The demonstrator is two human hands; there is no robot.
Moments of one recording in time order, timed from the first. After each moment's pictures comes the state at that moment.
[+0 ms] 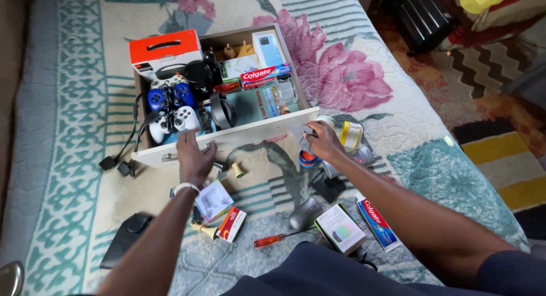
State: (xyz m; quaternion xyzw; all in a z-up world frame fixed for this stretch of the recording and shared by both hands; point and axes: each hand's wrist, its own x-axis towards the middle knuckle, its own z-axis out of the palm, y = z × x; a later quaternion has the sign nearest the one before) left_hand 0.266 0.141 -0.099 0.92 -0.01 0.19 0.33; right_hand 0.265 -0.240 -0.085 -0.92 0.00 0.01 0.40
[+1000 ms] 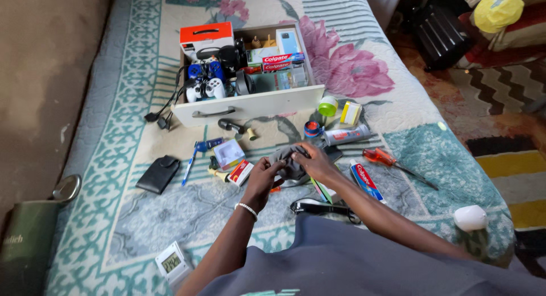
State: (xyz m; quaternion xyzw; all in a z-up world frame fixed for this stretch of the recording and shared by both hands) left_hand 0.004 -0.001 -0.041 0.57 0.16 -0.18 0.78; right_hand 0.045 -0.198 -0.029 -0.84 -0.05 0.13 0.52
